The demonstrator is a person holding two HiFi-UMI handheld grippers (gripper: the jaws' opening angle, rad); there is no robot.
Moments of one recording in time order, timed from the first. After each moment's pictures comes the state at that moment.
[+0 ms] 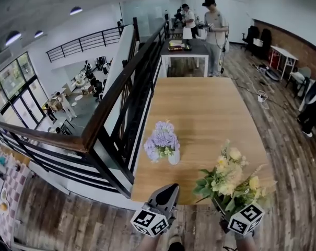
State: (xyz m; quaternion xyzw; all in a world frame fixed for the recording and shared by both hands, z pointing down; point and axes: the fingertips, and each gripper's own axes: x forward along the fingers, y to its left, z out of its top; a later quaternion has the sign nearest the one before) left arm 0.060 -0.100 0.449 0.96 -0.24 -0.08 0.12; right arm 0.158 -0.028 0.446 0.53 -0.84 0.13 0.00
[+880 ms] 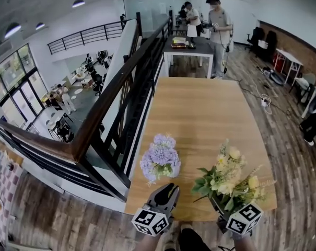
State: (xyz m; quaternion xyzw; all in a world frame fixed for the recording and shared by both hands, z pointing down) left arm 0.096 -0.184 0.487 0.94 -0.28 -0.07 0.16; right arm 0.194 -0.113 0.454 0.52 -0.84 0.14 0.00
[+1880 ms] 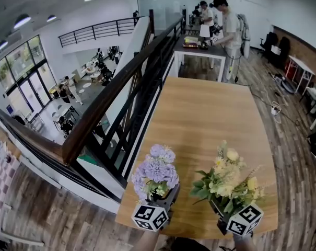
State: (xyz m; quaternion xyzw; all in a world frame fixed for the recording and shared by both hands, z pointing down) left arm 0.110 -0.281 0.518 0.92 -0.36 -0.08 0.15; right arm 0.217 -0.187 0.488 0.47 -0.87 0.15 0.03
